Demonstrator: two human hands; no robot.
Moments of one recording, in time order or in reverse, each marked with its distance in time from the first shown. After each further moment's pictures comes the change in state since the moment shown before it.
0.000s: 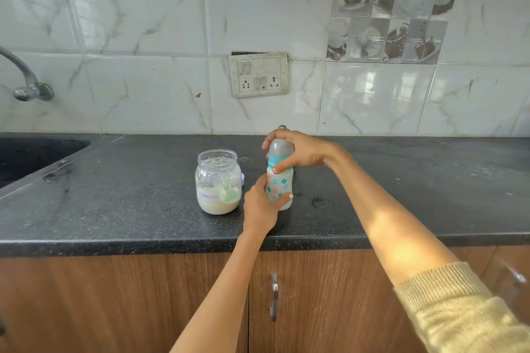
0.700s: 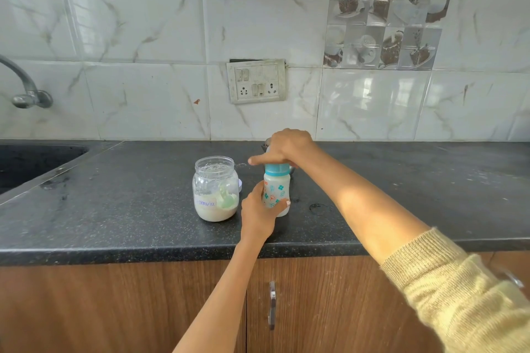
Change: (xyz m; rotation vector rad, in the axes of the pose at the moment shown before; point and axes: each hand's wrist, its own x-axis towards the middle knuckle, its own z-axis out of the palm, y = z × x) left_hand -0.002 0.003 0.000 -0.002 0.000 -0.033; right_hand 0.019 -0.056 0.009 -0.827 0.078 0.504
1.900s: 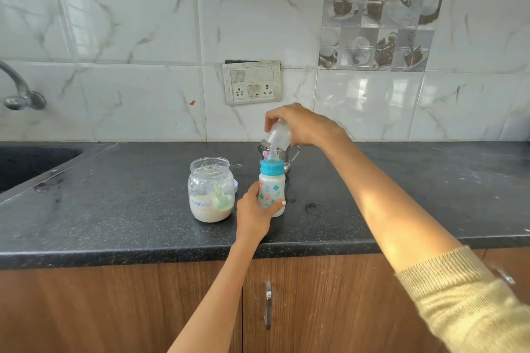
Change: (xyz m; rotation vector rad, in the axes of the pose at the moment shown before) left_hand -0.003 0.004 -0.003 -0.012 -0.023 -0.015; right_hand -0.014 0.045 -0.020 0.258 0.345 -0.336
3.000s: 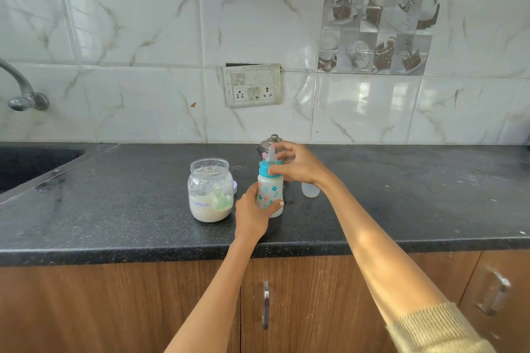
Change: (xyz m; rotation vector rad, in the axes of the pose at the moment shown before) left_hand 0.004 -0.005 0.002 0.029 0.023 0.020; right_hand -0.029 0.015 0.071 0.840 0.019 0.233
